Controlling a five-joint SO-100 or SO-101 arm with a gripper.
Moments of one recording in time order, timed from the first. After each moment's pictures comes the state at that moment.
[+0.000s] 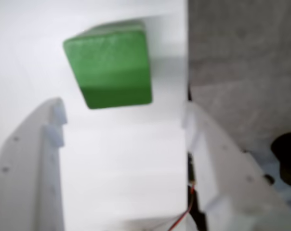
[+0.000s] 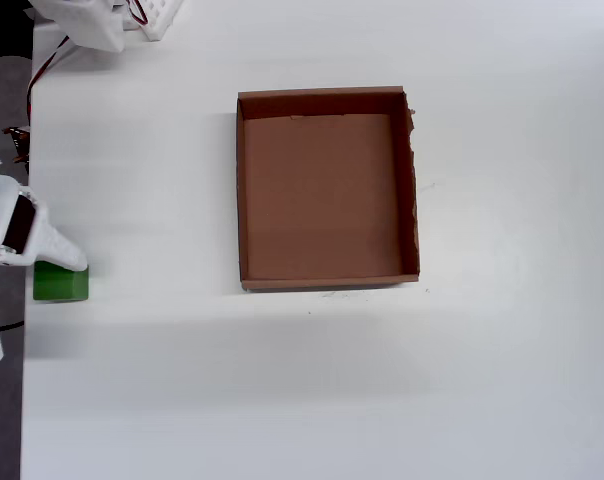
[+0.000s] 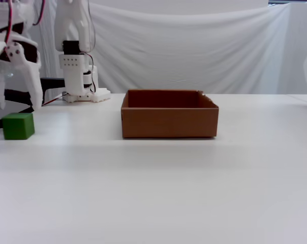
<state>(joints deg) 20.4 93.7 111.1 40.8 -92.2</state>
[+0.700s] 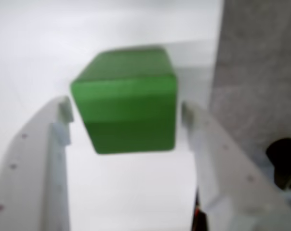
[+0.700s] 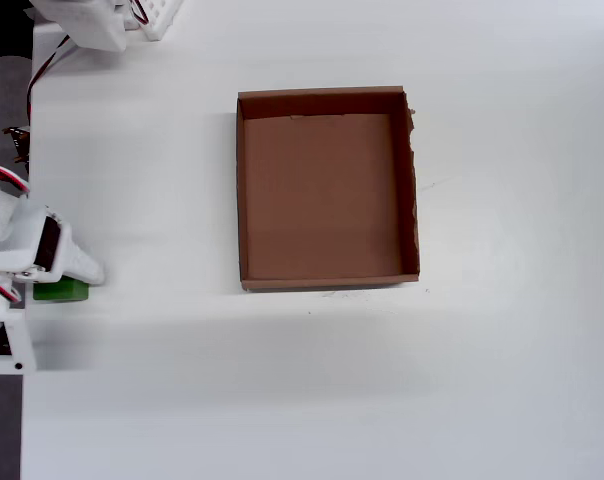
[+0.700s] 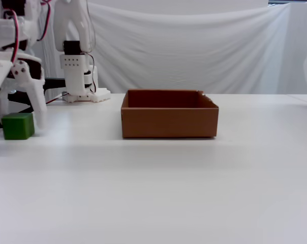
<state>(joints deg) 17.8 86.6 111.0 33.5 -92.2</state>
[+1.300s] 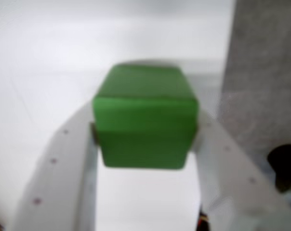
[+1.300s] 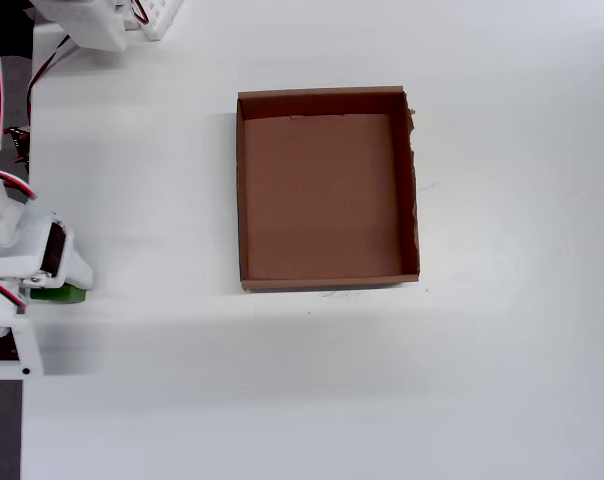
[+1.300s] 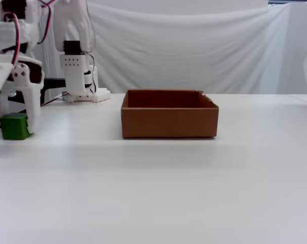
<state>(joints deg) 17.5 84.6 110.6 31.9 -92.2</state>
